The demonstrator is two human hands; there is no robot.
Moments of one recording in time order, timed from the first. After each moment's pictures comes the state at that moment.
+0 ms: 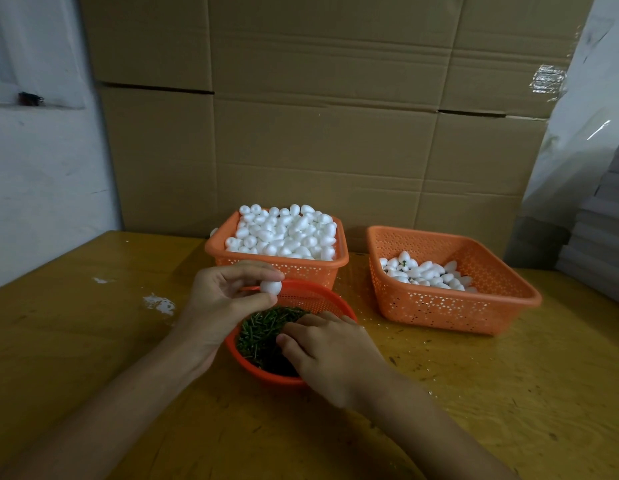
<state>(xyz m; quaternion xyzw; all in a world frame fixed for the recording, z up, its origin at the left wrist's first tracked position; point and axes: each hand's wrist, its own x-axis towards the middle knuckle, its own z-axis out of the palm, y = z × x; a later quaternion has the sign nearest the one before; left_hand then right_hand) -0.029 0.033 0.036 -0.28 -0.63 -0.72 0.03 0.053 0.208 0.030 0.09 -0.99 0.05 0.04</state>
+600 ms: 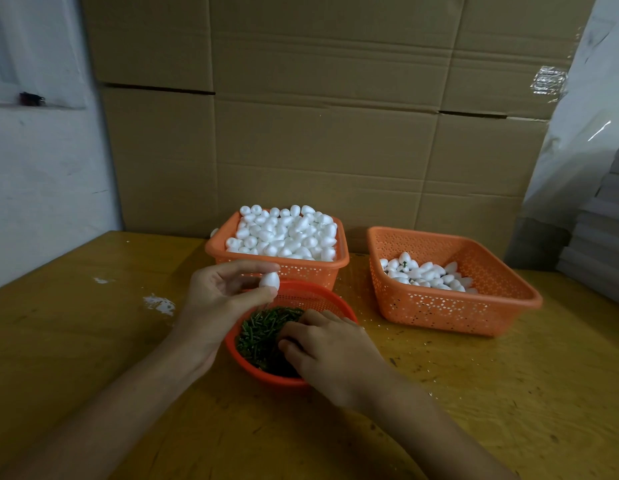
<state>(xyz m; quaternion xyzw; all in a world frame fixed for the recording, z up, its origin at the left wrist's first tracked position) -0.031 0.034 0.034 -0.25 -0.61 -0.75 0.02 0.050 0.210 0.030 0.10 -0.99 0.06 0.04</state>
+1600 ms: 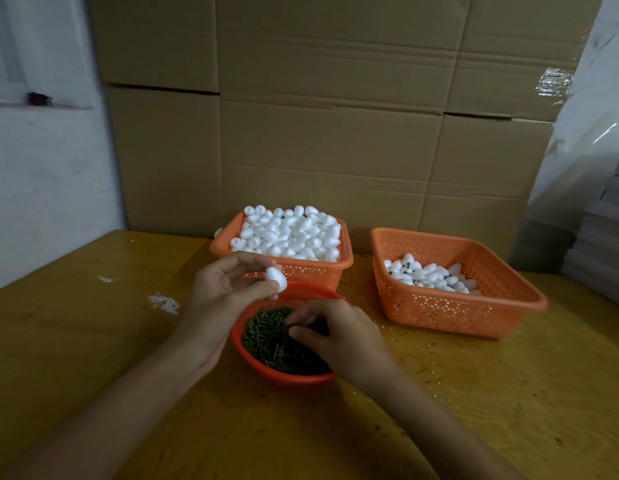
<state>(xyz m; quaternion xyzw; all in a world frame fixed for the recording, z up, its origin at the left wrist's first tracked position) -0.031 0.033 0.039 -0.24 -0.59 -0.77 0.00 0.034 0.223 0.023 0.06 -0.94 0.30 0.15</state>
